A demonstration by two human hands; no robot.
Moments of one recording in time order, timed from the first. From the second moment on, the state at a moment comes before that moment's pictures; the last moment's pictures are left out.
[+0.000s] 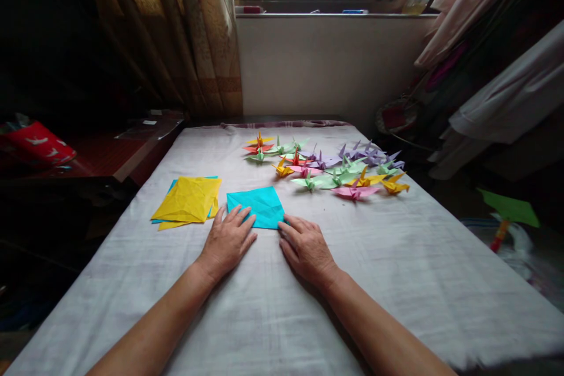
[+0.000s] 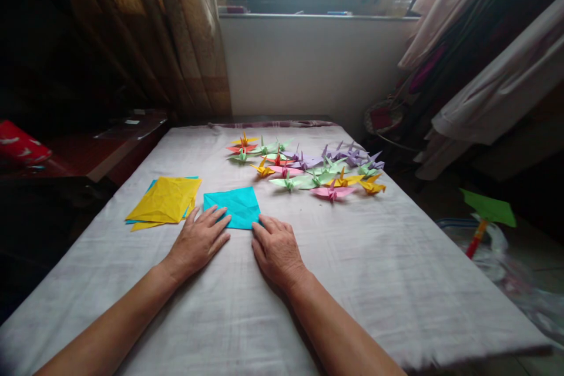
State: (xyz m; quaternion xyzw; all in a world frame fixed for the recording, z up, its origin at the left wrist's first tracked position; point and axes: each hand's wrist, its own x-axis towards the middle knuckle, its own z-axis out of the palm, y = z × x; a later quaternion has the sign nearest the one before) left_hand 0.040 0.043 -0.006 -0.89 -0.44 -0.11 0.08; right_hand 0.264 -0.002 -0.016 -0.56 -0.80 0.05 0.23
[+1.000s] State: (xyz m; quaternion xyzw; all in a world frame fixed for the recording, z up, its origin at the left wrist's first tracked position) left_hand 0.022 0.076 0.012 -0.96 -0.16 -0.11 0.20; right_hand 0.274 0.008 -0.026 -0.55 -0.78 -0.01 0.30
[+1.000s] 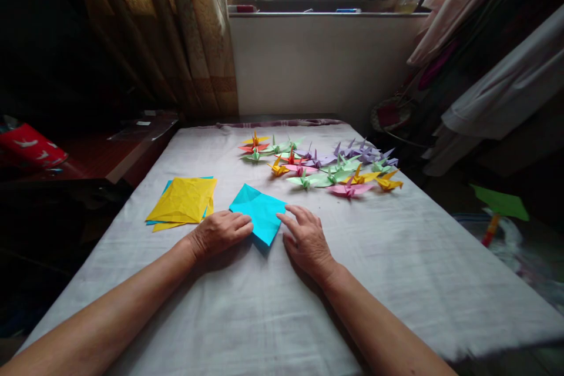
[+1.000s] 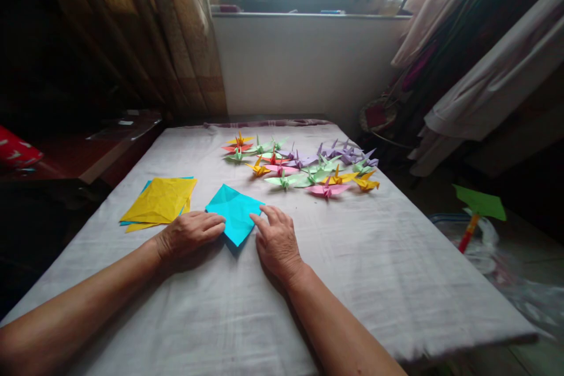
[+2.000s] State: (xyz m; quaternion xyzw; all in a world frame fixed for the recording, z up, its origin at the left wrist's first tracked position) left_hand -0.002 0.073 0.007 -0.96 -0.24 -0.16 -0.01; right_hand 0.273 -0.001 -0.005 -0.33 -0.91 -0.06 0.25
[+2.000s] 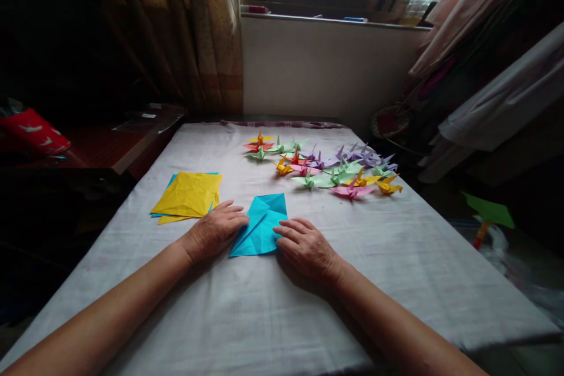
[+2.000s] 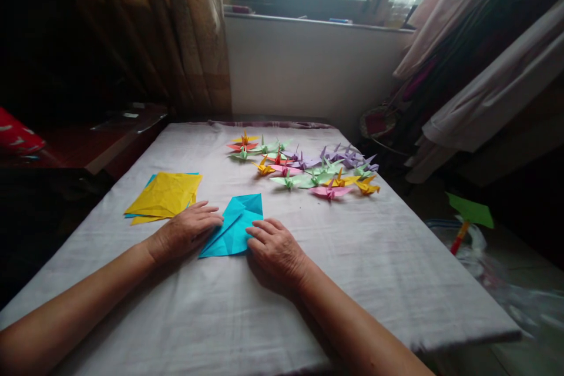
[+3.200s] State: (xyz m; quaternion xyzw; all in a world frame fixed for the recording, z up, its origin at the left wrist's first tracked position) left_hand -0.002 0.034 -0.001 -0.88 -0.37 -0.20 -0.22; right_hand 0.260 0.047 -0.019 -0.56 -0.78 0.08 0.28
